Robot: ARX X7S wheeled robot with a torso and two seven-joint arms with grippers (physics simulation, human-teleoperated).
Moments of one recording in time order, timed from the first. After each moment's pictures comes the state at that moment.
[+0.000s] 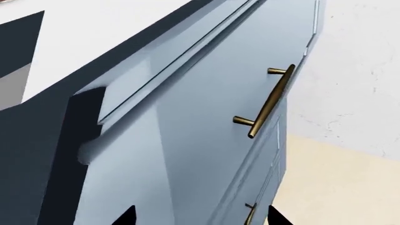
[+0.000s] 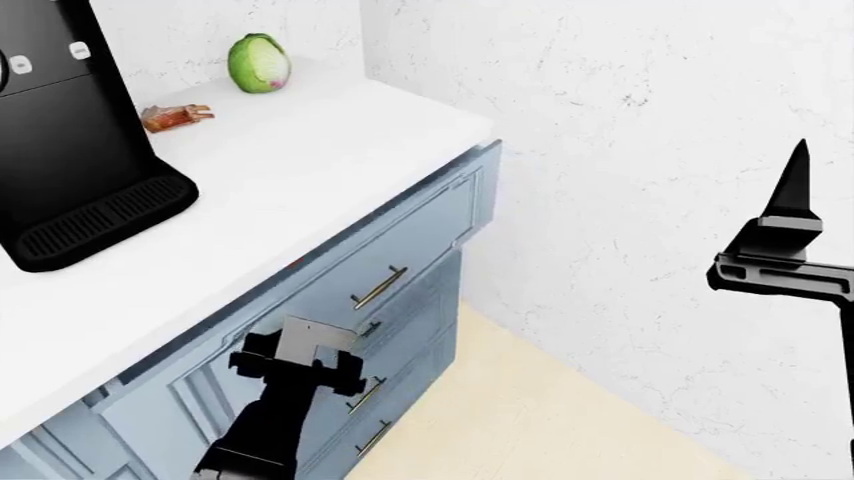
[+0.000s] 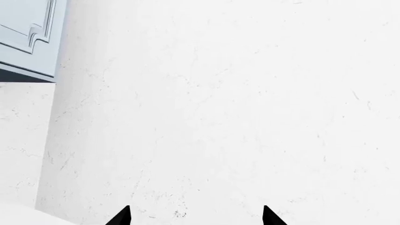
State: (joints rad) left arm -0.74 -0.08 0.32 -1.26 -0.05 0.20 -0.07; right arm 1.20 1.43 -1.34 -0.84 0.99 -0.06 1.31
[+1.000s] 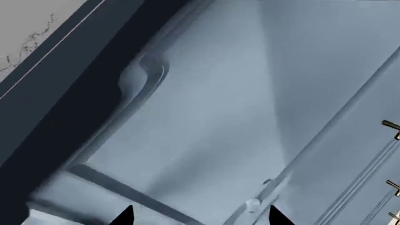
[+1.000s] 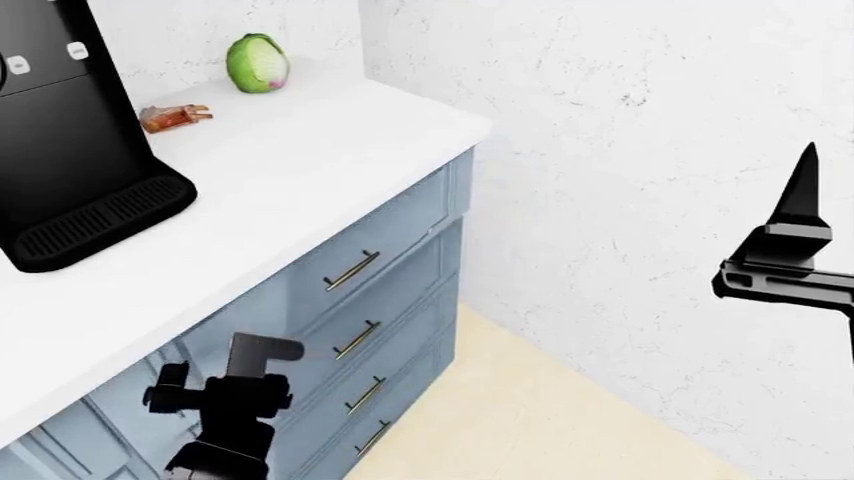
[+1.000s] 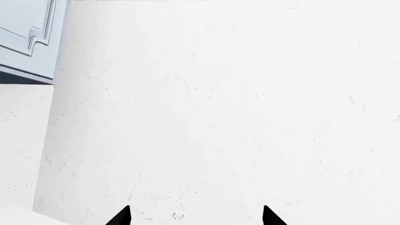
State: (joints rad) left arm -0.75 -0.15 0.35 -1.27 -0.02 -0.08 -0.48; right arm 1.19 1.45 -1.33 -0.88 0.97 -0.06 1.33
